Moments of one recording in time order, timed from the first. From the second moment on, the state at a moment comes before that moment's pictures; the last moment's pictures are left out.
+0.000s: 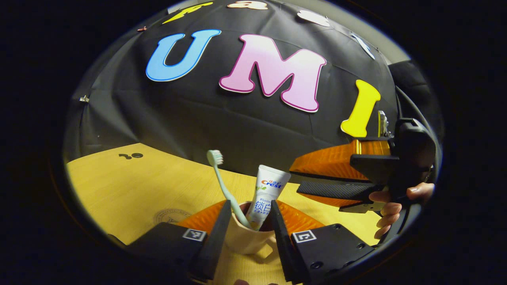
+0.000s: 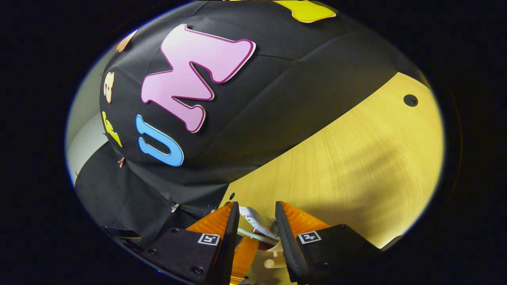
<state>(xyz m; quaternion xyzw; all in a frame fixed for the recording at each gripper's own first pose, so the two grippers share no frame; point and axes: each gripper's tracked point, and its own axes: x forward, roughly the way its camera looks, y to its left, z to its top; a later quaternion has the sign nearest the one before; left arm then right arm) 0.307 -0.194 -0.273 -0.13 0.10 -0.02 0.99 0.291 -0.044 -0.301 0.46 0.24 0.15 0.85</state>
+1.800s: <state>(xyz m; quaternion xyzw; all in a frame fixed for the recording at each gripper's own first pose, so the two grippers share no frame) 0.048 -0.034 -0.242 -0.08 0.20 0.04 0.97 0.218 0.028 -0.402 0.01 0.51 0.11 0.85</state>
